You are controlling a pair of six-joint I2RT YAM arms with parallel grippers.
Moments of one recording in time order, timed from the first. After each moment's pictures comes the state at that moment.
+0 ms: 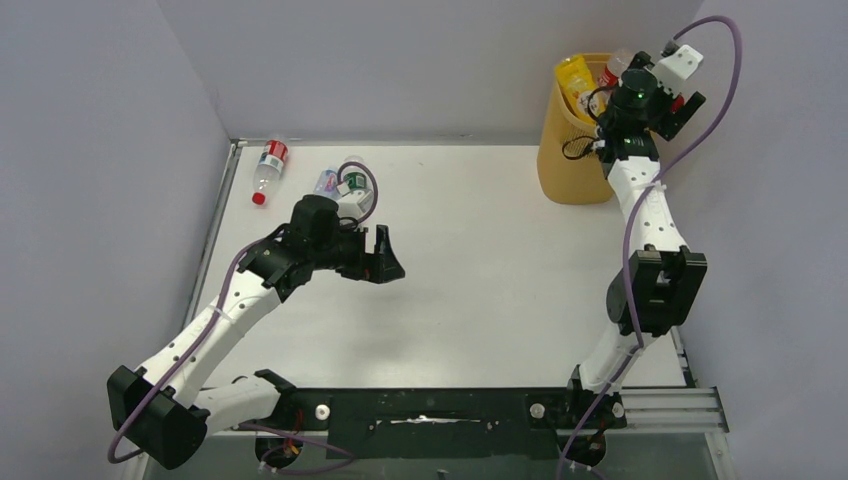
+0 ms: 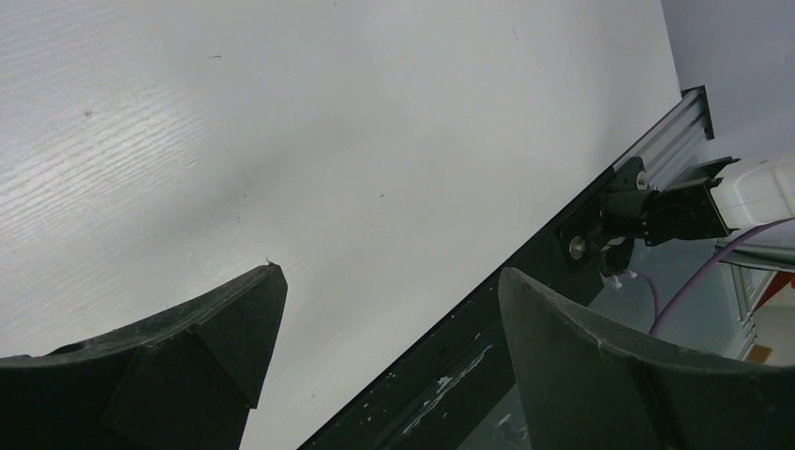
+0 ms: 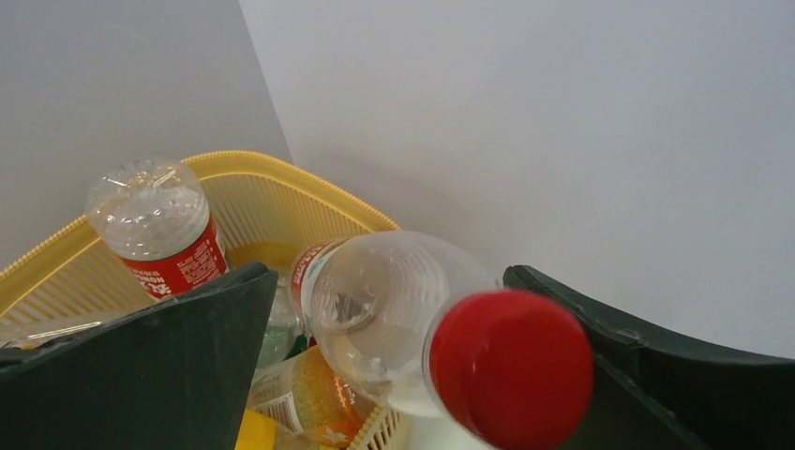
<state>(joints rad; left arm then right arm) -0.54 1.13 1.04 -0.61 0.37 -0.42 -0.05 1.80 1.75 0.07 0.79 0.04</state>
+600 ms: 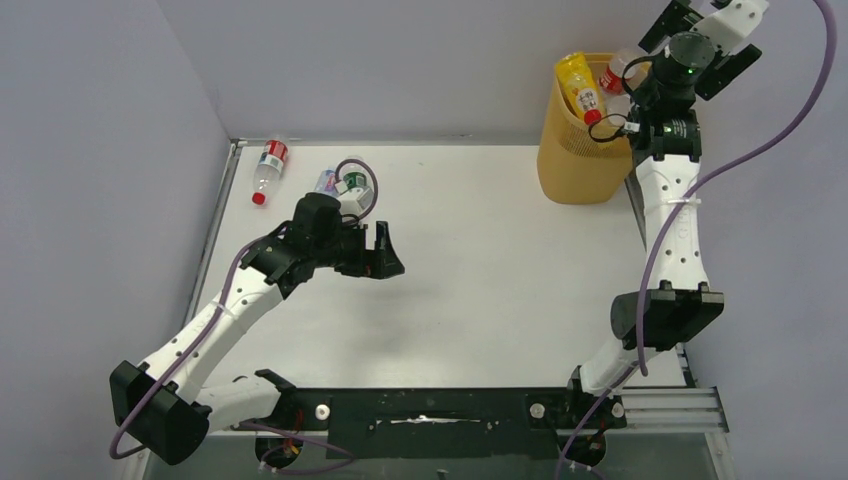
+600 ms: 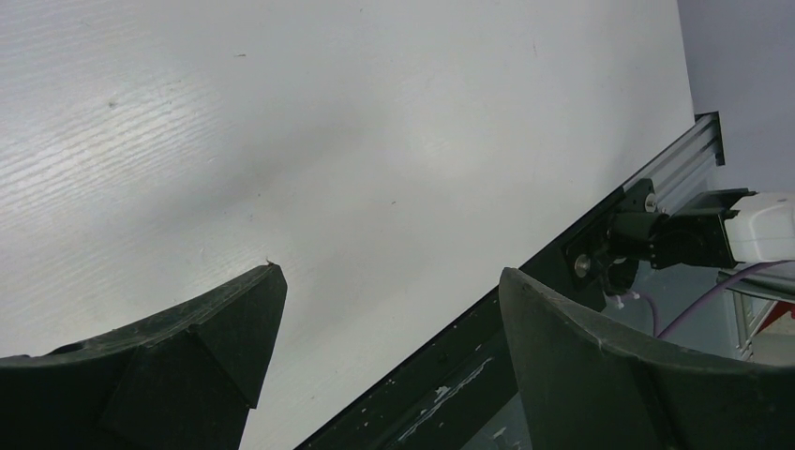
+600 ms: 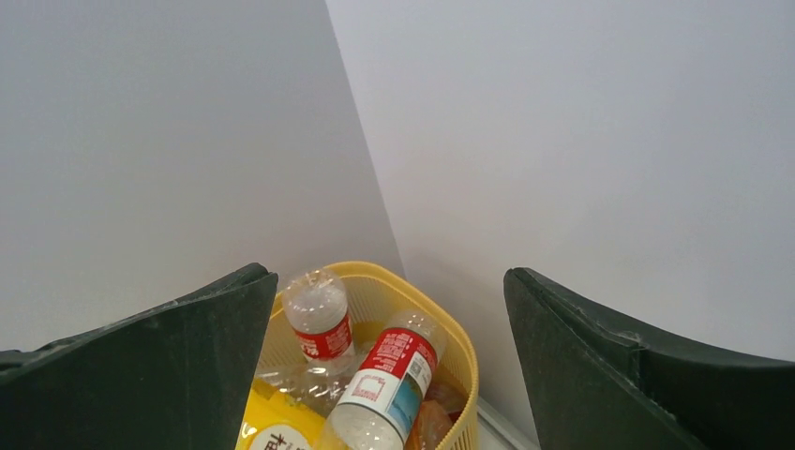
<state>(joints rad) -0.54 1.15 1.05 -0.62 0.32 -0.46 -0.06 1.69 2.04 -0.11 0.59 0.06</state>
